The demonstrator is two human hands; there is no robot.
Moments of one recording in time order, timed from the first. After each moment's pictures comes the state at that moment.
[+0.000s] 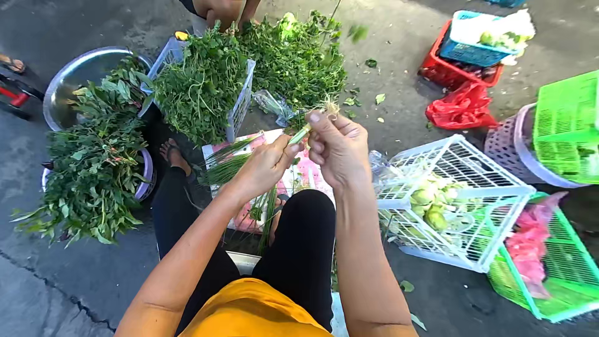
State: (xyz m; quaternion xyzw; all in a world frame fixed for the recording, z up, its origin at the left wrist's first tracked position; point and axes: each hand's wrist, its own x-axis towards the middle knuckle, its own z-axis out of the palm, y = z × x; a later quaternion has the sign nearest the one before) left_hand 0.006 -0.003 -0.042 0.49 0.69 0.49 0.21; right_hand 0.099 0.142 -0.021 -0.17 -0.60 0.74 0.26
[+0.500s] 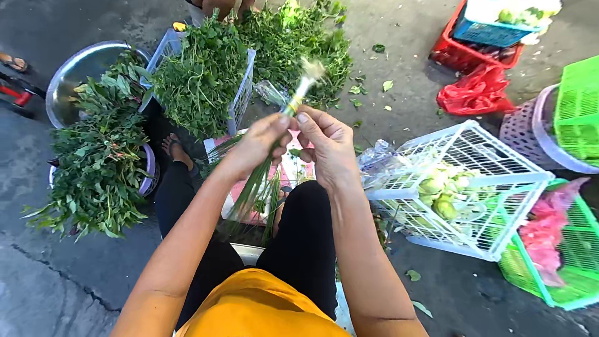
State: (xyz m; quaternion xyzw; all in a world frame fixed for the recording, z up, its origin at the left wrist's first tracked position) left_hand -0.015 0.001 -0.038 0.35 0.53 0.65 0.42; right_hand 0.103 0.125 -0.037 -0.16 -0.64 0.71 0.25
